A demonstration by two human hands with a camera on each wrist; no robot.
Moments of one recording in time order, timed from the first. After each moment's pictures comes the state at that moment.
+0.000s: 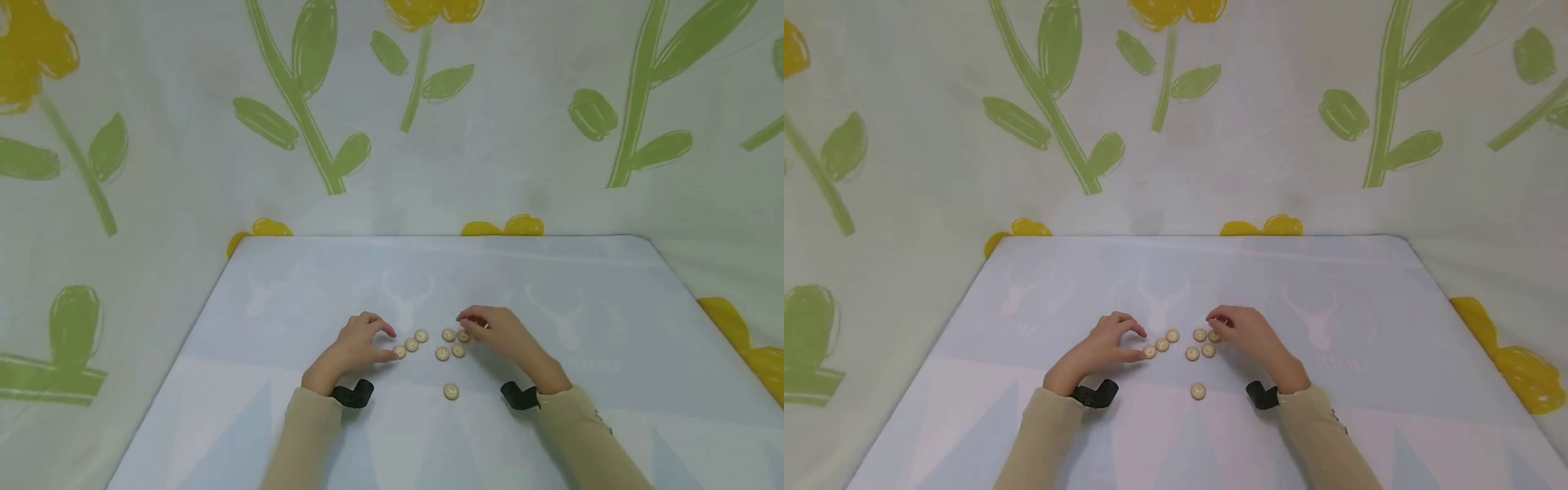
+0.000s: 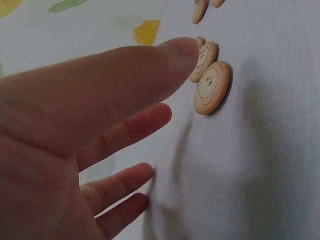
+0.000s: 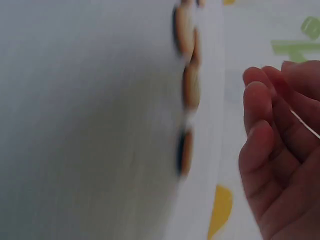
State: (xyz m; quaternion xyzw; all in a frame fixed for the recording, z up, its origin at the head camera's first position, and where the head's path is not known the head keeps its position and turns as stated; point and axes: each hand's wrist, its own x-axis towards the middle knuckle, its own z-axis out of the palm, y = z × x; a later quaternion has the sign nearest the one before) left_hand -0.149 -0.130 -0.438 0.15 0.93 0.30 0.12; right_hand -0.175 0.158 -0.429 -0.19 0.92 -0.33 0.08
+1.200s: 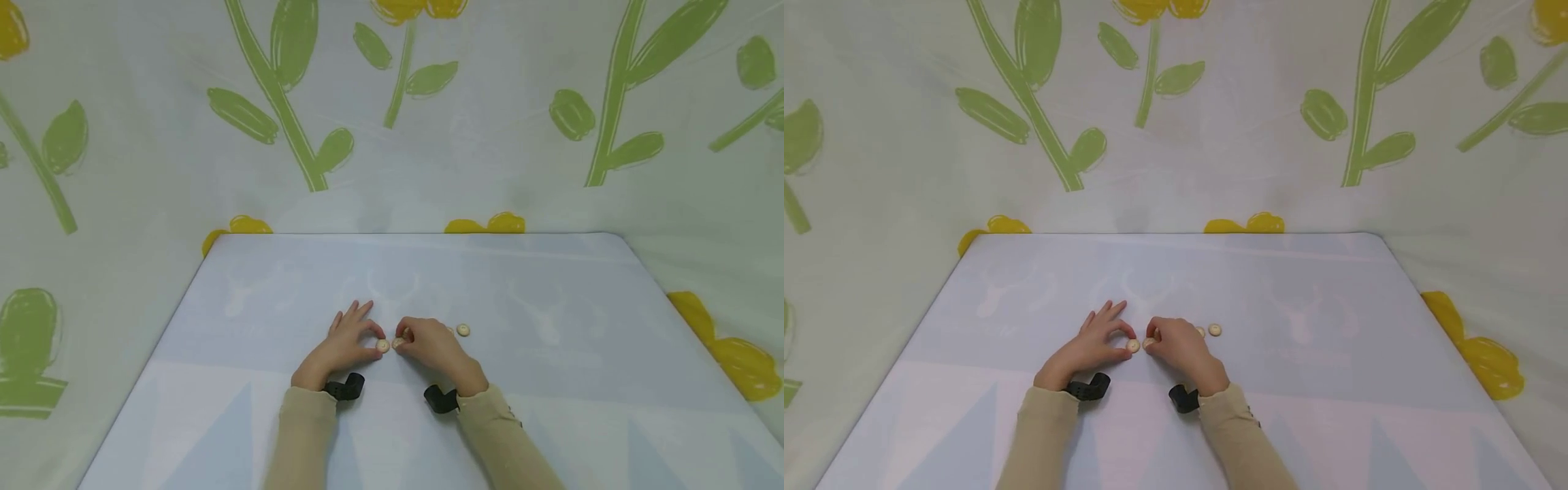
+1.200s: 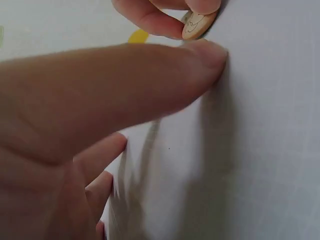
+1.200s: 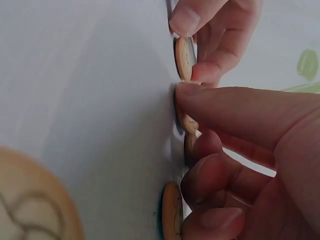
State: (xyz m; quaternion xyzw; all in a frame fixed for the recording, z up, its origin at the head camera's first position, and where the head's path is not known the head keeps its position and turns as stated) left_hand -0.158 -0.126 -0.454 0.18 0.92 0.32 0.10; right_hand -0.162 0.071 -0.441 -0.22 0.94 -0.26 0.09
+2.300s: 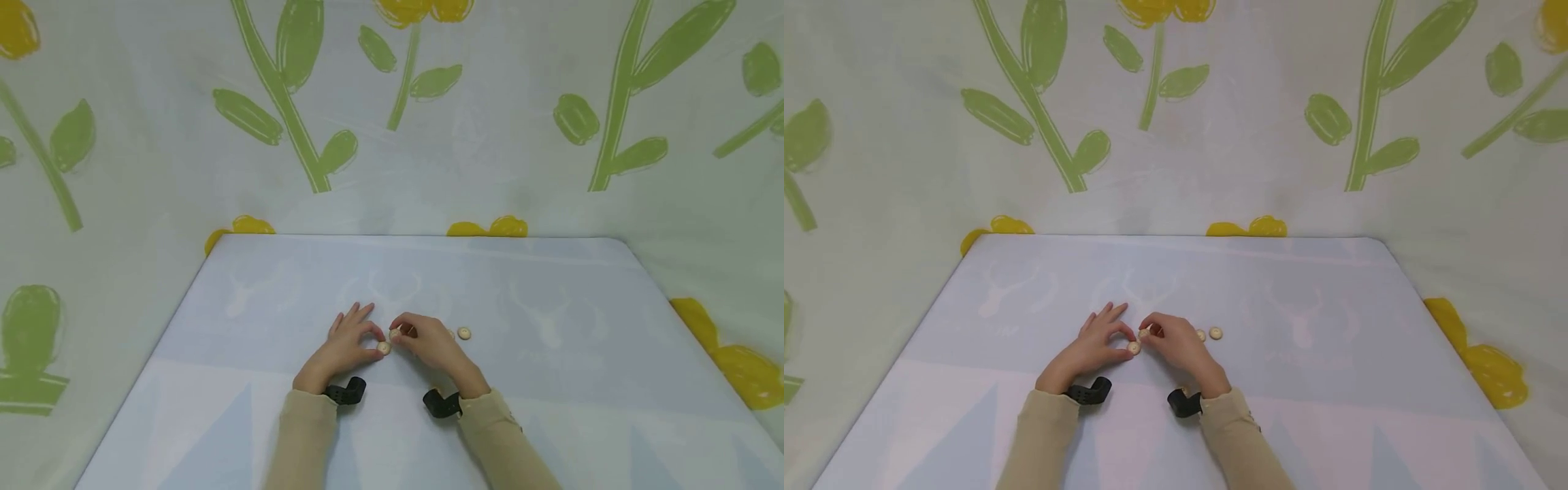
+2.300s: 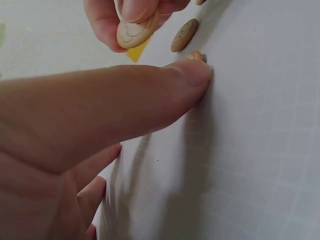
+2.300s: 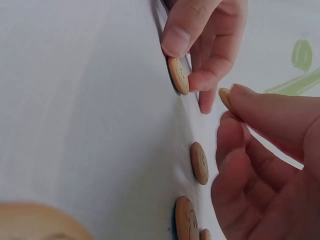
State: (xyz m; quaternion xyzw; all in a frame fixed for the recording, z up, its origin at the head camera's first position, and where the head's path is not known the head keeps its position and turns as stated) left_hand -0.159 -0.128 -0.462 0.18 0.93 0.33 0.08; right_hand -0.167 0.070 -0.445 -0.21 0.91 -0.36 0.08
